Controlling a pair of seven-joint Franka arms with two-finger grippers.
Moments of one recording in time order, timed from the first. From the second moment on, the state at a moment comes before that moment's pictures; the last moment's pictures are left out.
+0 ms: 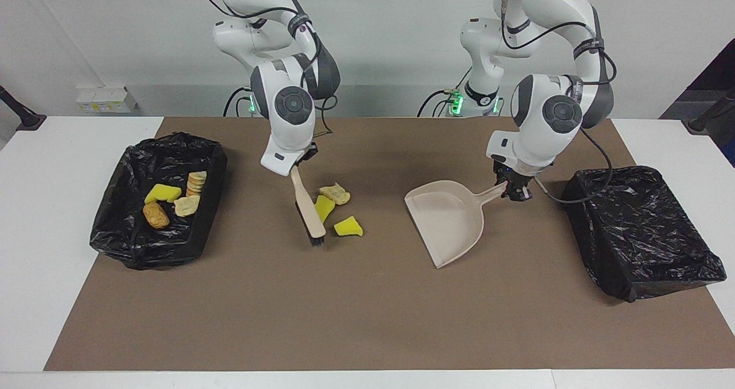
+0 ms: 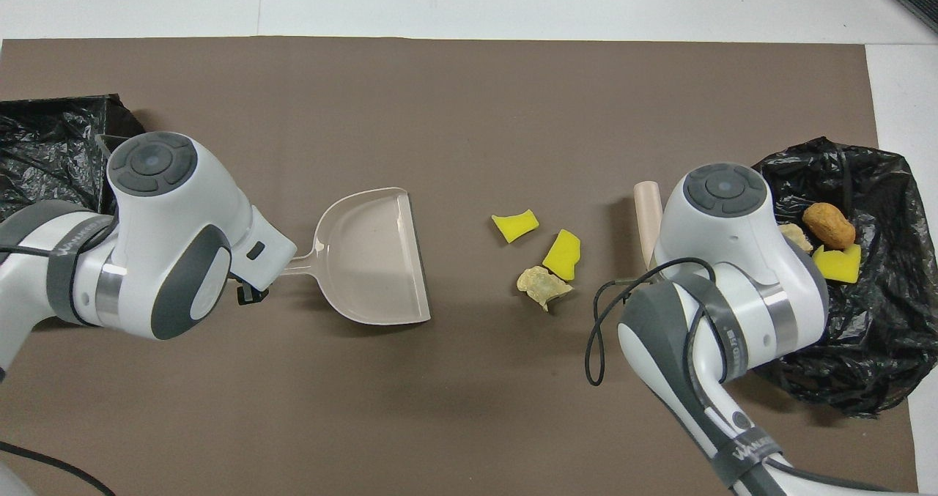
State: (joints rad) left arm -0.40 0.11 0.07 -1.99 0.05 1.91 1.11; right arm 0.08 0.04 0.20 -2.13 -0.06 1.78 0.39
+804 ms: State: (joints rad) left arm -0.46 0.12 0.07 -2.03 0.05 1.97 0.96; right arm 0.32 0.09 0.21 -2.23 0.21 2.07 0.48
